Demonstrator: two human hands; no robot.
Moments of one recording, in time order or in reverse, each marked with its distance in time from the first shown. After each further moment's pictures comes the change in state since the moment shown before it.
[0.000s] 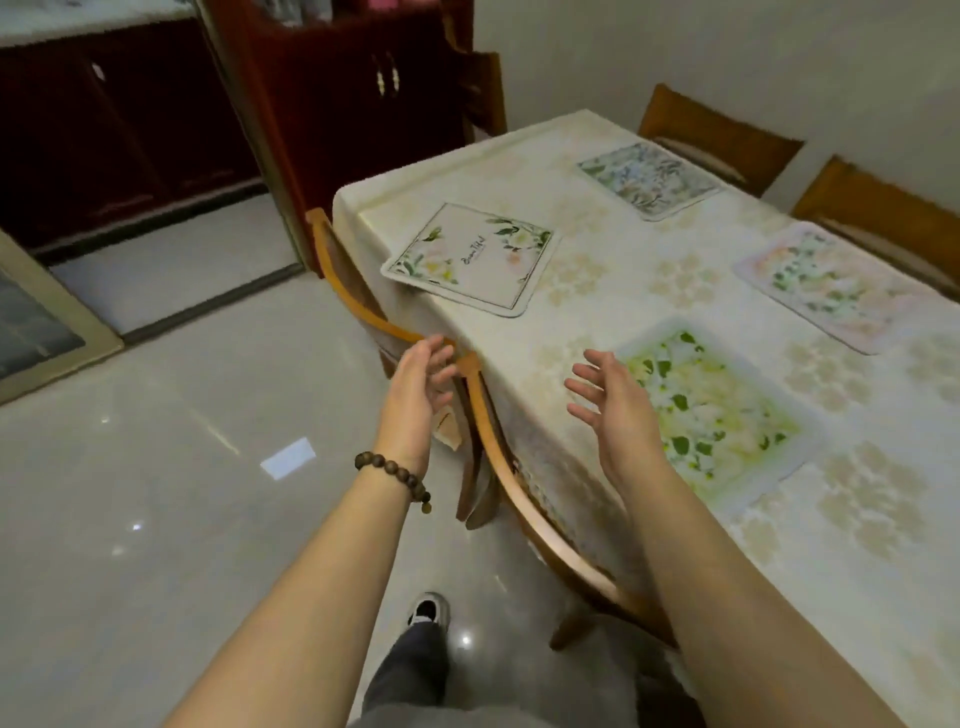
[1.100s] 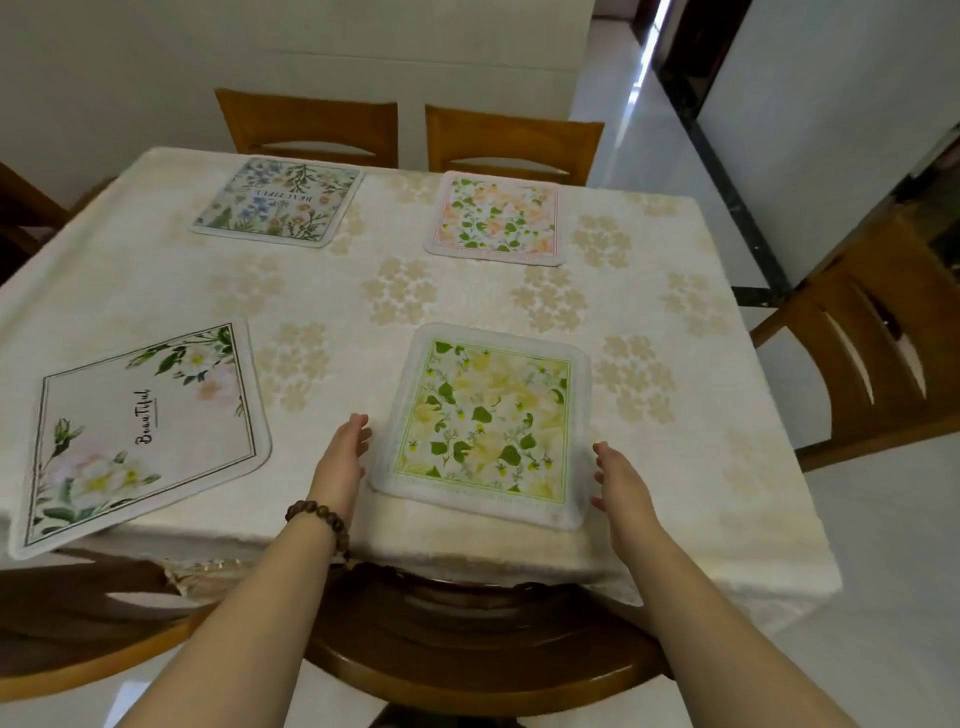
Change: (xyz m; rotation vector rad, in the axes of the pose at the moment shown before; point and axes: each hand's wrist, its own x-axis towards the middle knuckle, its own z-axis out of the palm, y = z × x) left_hand 0.181 -0.097 0.162 0.572 -0.631 -0.333; right_hand 0.011 0.071 -0.158 0.130 0.854 0.353
